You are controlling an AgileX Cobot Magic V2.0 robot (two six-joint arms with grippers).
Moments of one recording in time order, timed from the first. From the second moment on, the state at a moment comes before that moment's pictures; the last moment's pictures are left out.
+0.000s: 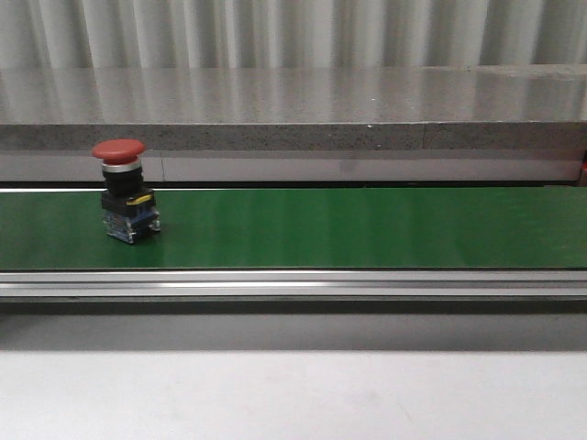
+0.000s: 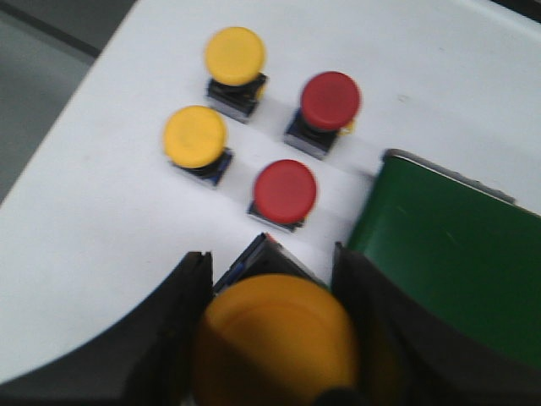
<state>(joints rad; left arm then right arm) 0.31 1.43 -1.17 -0.05 0.79 -0.05 -0.06 0.85 -0.75 0.24 0.64 -0.19</state>
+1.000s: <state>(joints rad) 0.13 1.59 -1.17 -0.08 0.79 -0.01 -0.06 0.85 -0.75 0.24 0.64 -0.19</state>
